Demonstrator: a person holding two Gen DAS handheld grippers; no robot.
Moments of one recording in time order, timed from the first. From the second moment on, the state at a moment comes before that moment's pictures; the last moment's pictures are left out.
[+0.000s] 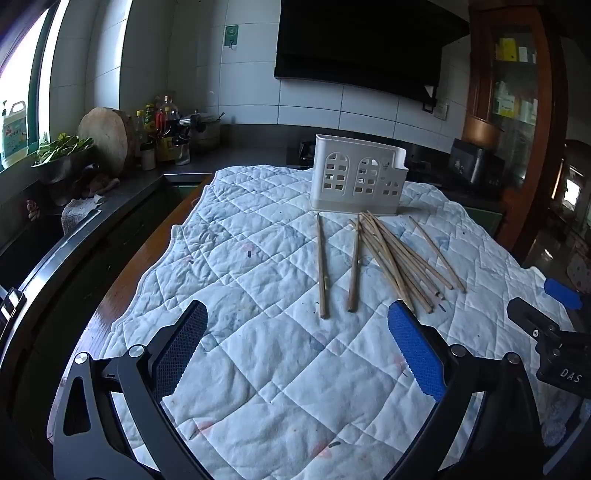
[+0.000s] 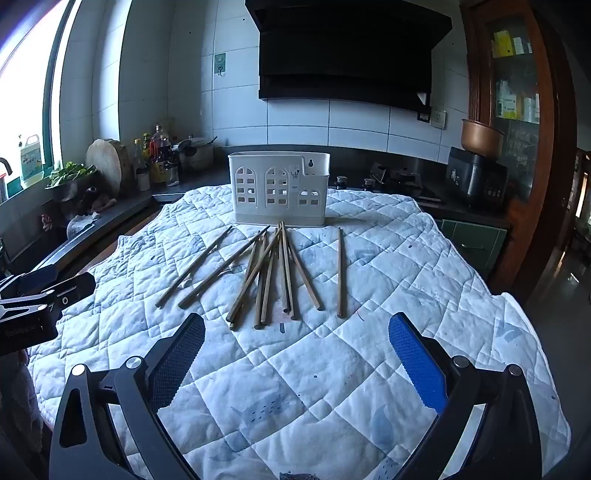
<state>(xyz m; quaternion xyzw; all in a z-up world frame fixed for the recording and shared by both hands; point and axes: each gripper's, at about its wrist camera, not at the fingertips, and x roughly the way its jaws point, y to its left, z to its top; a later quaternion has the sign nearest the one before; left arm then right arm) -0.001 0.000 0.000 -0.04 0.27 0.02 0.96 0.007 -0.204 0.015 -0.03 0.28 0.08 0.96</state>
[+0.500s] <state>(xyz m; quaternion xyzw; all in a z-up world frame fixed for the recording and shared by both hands) -0.003 -0.004 0.000 -0.04 0.28 0.01 0.96 0.006 -0.203 0.022 -0.02 0.27 0.08 0.96</state>
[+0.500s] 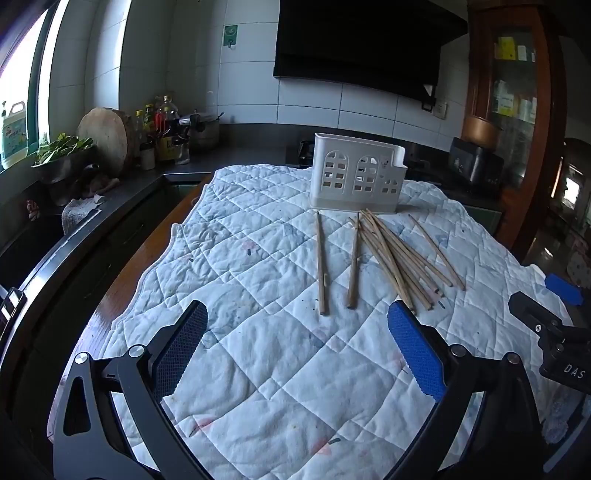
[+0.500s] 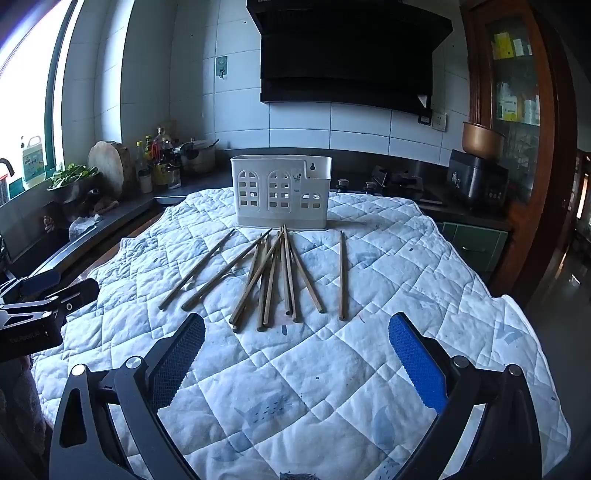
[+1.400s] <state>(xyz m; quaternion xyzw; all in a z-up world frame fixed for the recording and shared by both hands) -0.004 -0.001 0.001 -0.04 0.28 0.02 0.96 0.004 -0.203 0.022 -0.02 0.27 0.08 0.96</state>
